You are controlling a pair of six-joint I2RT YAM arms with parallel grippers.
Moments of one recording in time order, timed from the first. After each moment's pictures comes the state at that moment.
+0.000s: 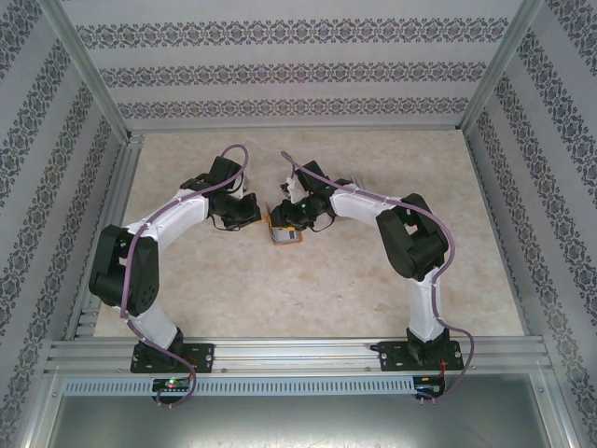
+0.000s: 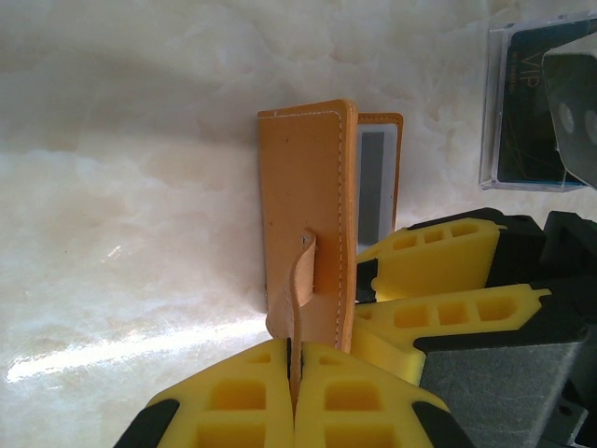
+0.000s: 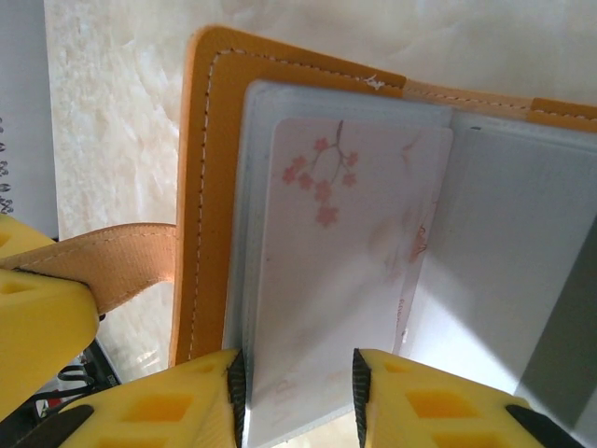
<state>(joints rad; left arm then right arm) -0.31 1.68 1.19 -0.62 0.39 -0.61 0.57 2.06 1.43 -0.40 -0.67 0.54</state>
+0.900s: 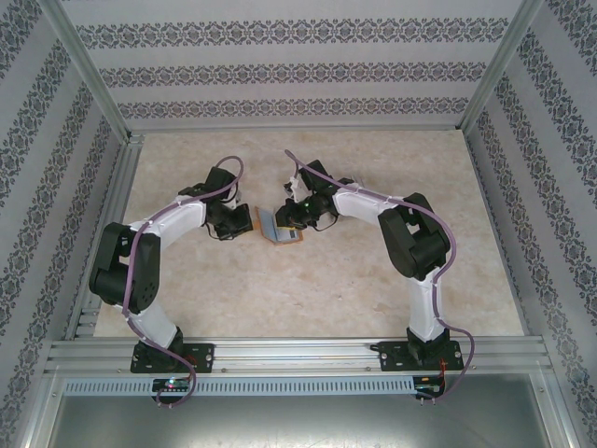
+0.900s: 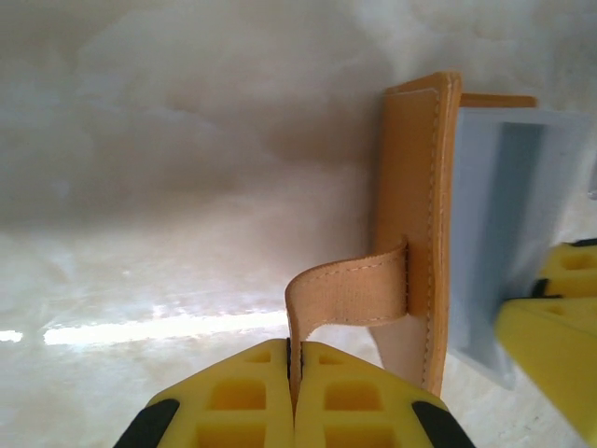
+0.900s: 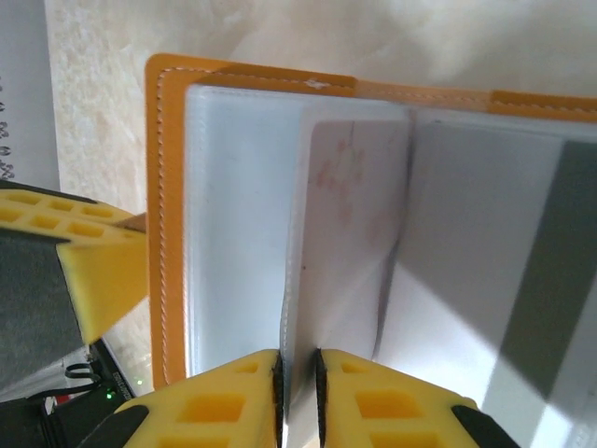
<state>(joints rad) -0.26 1.69 1.09 -0.59 0.34 -0.61 0.55 2.06 1.42 -0.41 -0.69 0.54</state>
